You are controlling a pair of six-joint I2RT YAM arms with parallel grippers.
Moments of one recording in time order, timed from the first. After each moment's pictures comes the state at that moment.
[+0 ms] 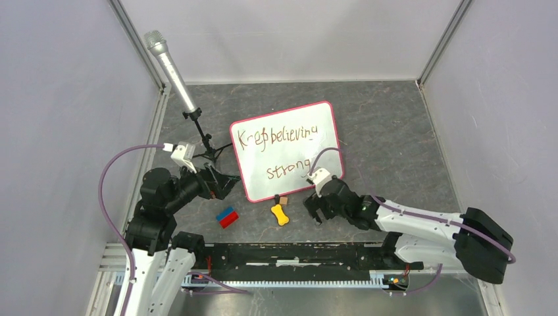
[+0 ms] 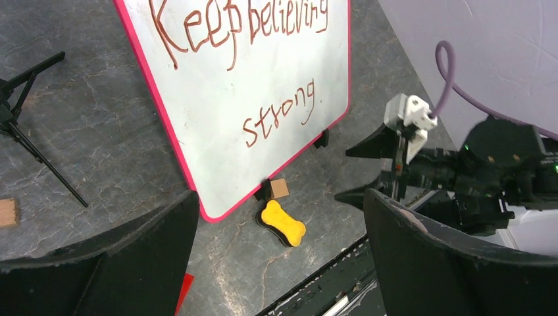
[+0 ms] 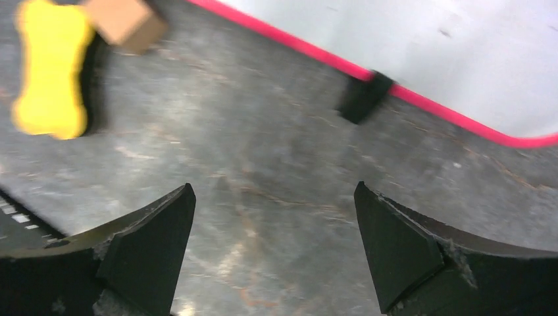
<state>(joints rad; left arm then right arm) -0.18 0.42 0.73 -0.61 0.45 -0.40 0.94 1.11 0.43 -0.15 0.19 0.20</state>
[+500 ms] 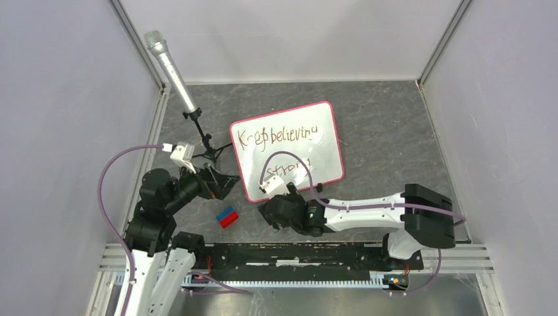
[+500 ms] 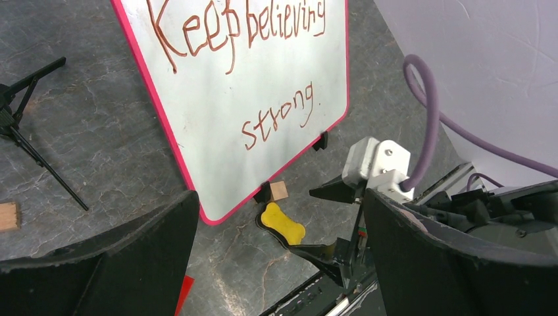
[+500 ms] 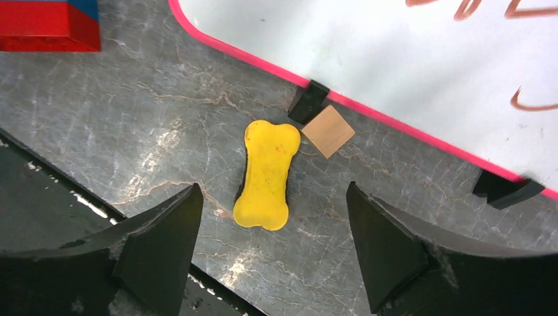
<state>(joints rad) -0.18 0.41 0.73 -0.60 0.45 -0.40 1.36 1.55 0.92 -0.27 0.51 0.47</state>
